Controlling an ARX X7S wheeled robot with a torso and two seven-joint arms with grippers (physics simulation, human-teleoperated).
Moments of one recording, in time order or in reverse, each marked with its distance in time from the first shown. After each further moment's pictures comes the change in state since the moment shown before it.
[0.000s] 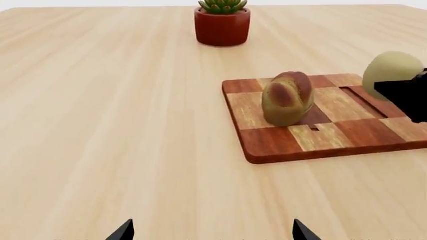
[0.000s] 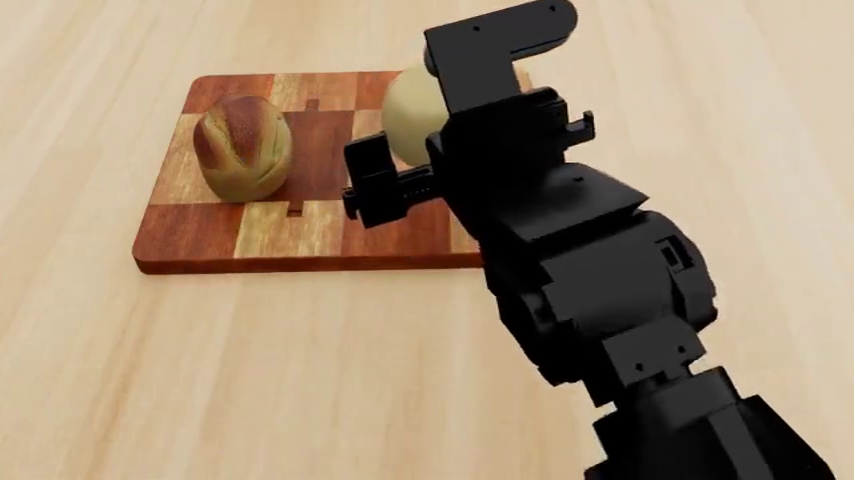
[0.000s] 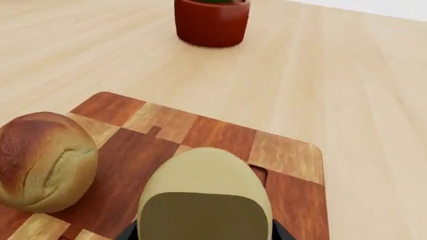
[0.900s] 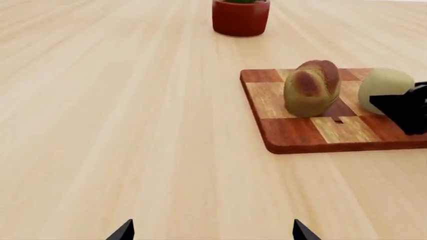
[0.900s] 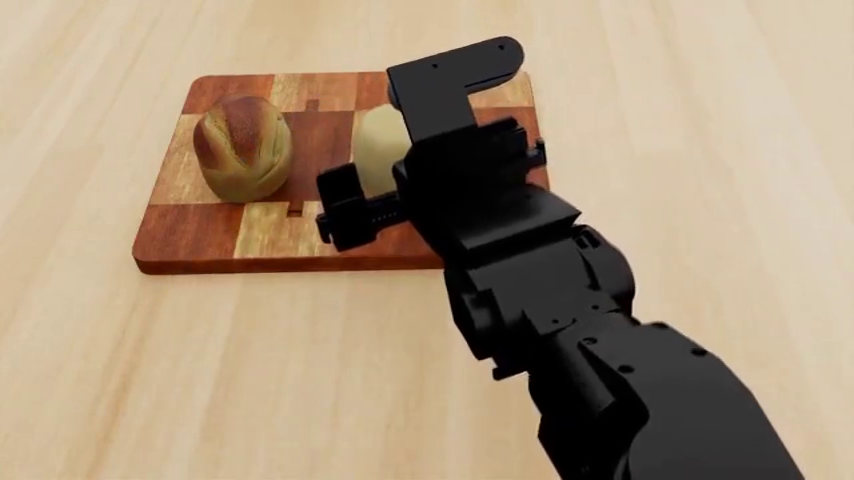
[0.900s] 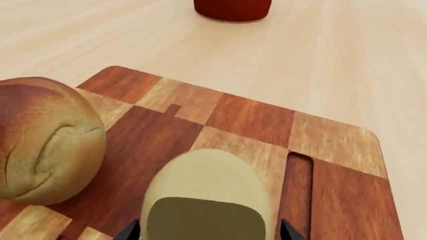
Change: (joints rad) left arm 0.098 0.041 -0.045 -0.014 0.163 0.026 0.131; right arm 0.175 -0.162 -0.850 0.584 0.709 -0.490 -0.095
